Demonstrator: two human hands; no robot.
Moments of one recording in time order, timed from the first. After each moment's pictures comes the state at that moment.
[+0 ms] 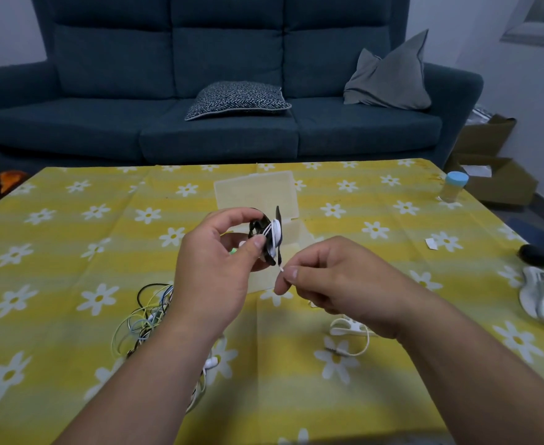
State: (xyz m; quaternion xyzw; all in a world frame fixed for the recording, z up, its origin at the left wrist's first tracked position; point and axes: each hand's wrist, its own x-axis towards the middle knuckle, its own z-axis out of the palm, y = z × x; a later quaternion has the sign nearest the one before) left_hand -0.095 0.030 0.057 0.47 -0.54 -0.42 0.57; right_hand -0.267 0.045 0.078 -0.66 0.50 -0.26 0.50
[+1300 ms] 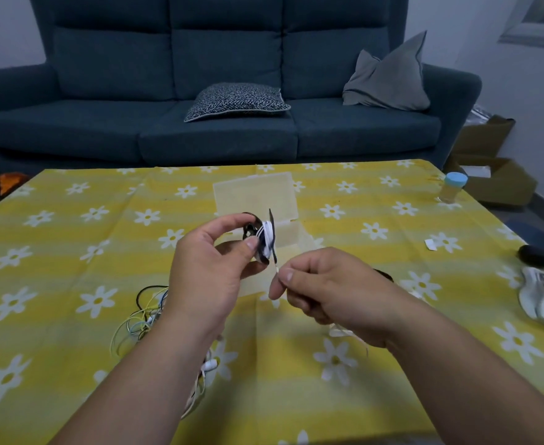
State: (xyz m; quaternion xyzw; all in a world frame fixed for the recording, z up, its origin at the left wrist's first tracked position) left_hand -0.094 0.027 0.051 0.47 -0.46 -0.47 0.59; right_hand -0.260 0.043 0.064 -0.61 0.49 -0.27 0.56
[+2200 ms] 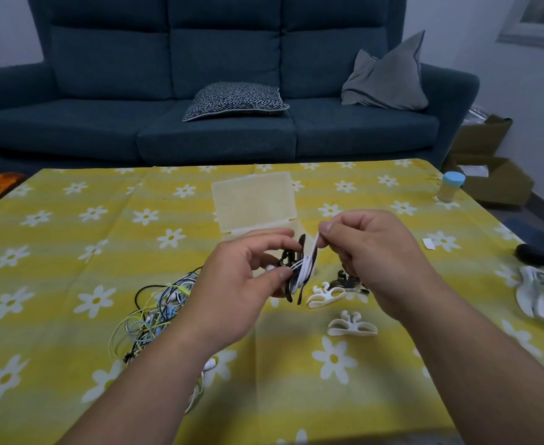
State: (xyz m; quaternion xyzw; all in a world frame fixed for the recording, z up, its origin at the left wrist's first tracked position) left_hand -0.100 0.033 0.047 0.41 -0.64 -0.46 0.46; right_hand -0.283 0.032 0.078 -0.56 0.56 -0.45 0.40
